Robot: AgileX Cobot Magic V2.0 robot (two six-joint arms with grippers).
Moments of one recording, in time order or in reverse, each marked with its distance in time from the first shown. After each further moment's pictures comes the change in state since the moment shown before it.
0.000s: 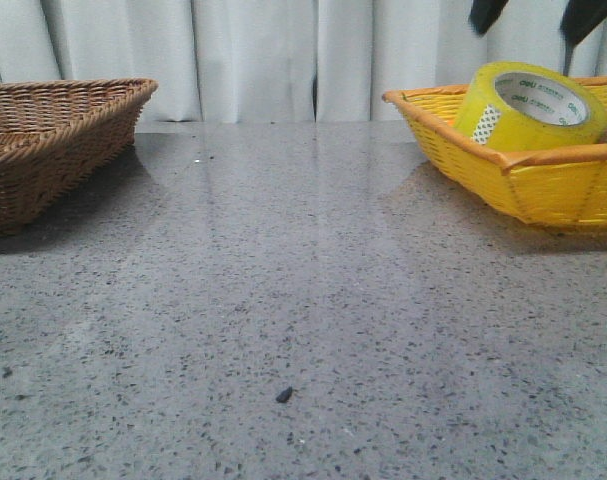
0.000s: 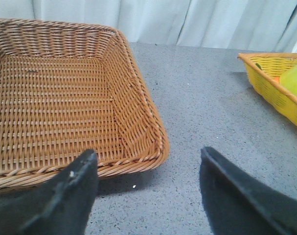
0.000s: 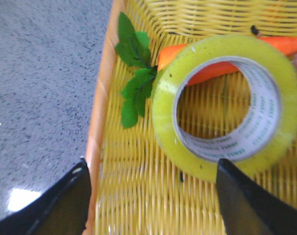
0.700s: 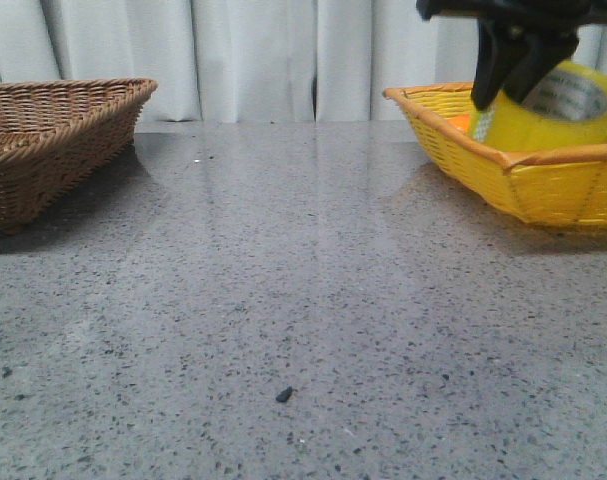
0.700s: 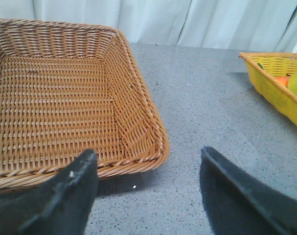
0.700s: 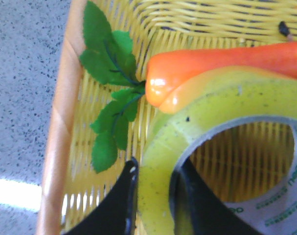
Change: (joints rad) left arm 0.000 0.000 0.000 0.000 -0.002 0.000; right arm -0.008 0.137 -0.043 -0.030 -0.059 -0.010
